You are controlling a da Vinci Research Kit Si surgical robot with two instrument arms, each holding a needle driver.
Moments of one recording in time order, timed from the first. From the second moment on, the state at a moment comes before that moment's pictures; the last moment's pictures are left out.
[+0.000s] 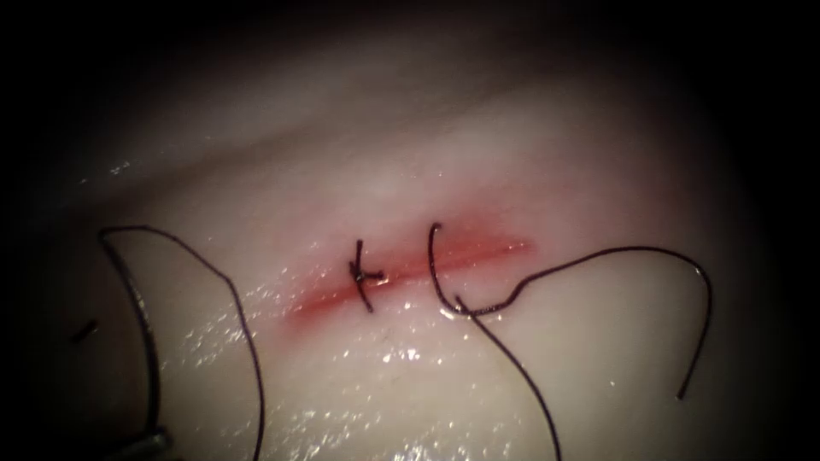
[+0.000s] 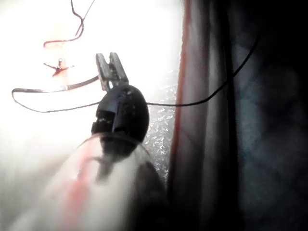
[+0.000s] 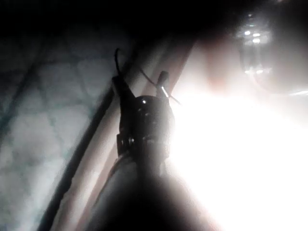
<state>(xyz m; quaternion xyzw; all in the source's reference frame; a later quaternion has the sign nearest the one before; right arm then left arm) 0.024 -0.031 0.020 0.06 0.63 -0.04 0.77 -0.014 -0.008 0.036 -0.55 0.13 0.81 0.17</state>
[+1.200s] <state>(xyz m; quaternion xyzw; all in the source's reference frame) 0.008 -0.015 0.034 -0.03 0.62 0.03 0.78 -0.002 -0.002 0.035 -0.48 0.22 0.83 0.19</state>
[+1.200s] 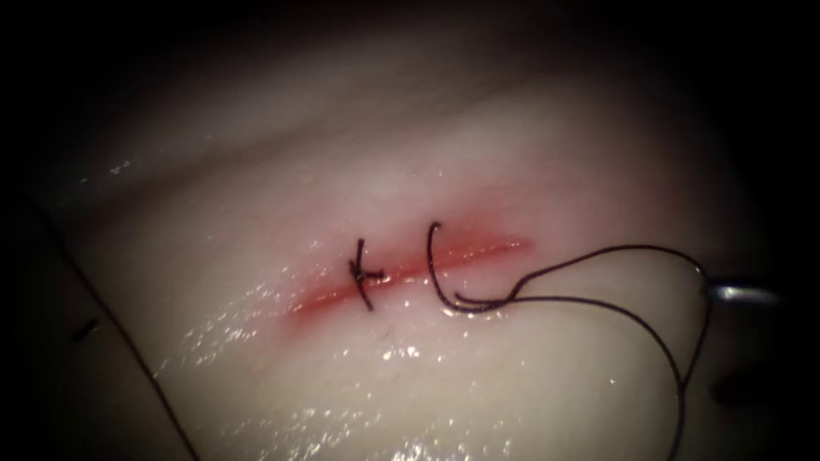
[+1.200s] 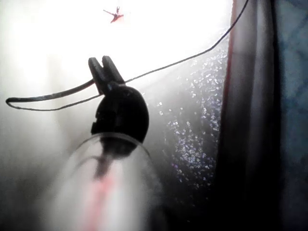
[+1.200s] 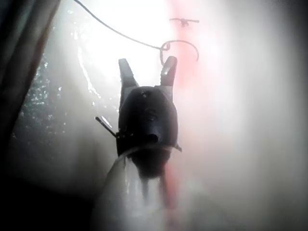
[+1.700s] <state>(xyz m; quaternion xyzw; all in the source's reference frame) 0.016 -0.016 0.044 0.02 0.67 0.05 0.74 -0.003 -0.004 0.037 -0.48 0.22 0.83 0.18</state>
